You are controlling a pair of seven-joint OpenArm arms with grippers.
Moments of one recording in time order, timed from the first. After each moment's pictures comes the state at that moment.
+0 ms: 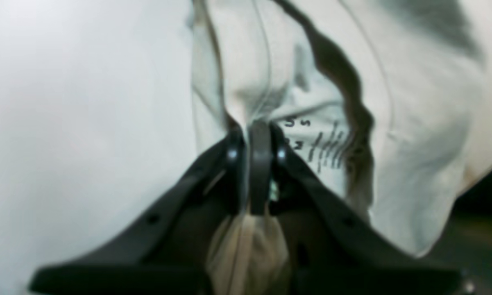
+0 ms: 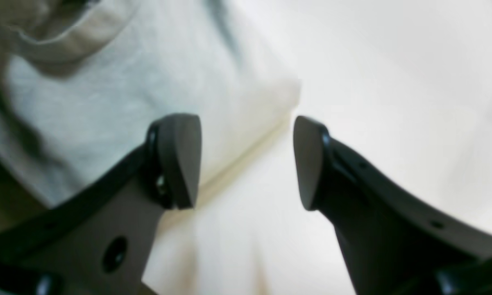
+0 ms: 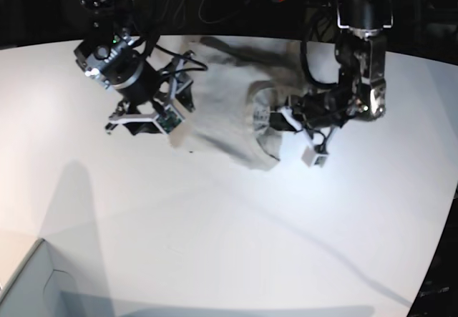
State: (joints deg) left arm -3.5 -4.1 -5.4 70.2 -27.9 -27.1 52.1; right arm -18.1 0.0 0.0 108.3 -17.9 39.0 -33.0
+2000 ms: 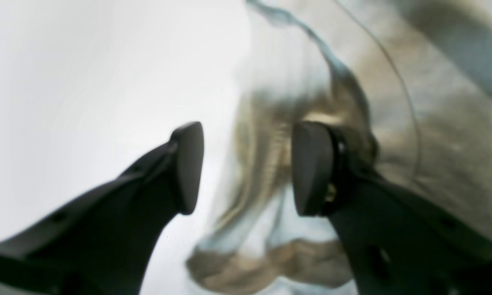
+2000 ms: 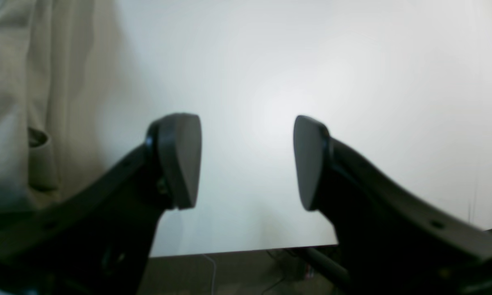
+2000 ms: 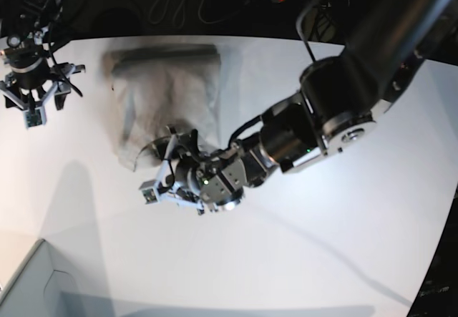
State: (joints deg) left arm -45.1 7.8 71.7 28.9 -27.6 -26.9 18.8; right arm -17.1 -2.2 38.1 108.4 -17.9 39.0 -33.0
